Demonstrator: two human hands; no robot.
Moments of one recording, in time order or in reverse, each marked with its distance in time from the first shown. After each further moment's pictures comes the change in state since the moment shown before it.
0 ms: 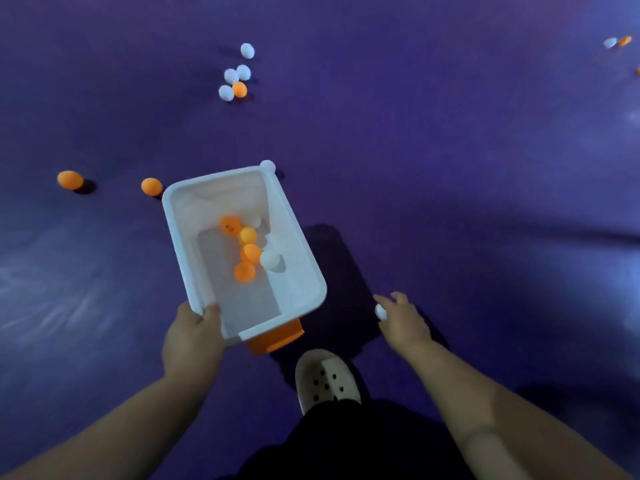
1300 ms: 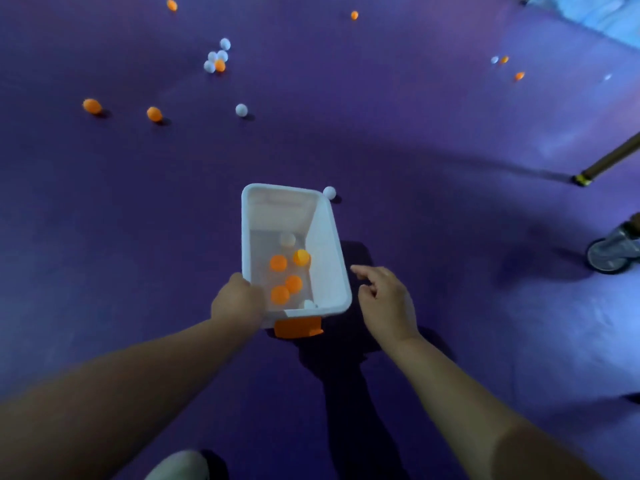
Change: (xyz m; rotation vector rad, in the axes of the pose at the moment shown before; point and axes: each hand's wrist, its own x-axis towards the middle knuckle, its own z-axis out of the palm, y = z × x) left_hand -0.277 -0.208 0.008 0.303 -0.203 0.203; right_hand -0.394 0.070 0.128 0.480 0.566 -0.220
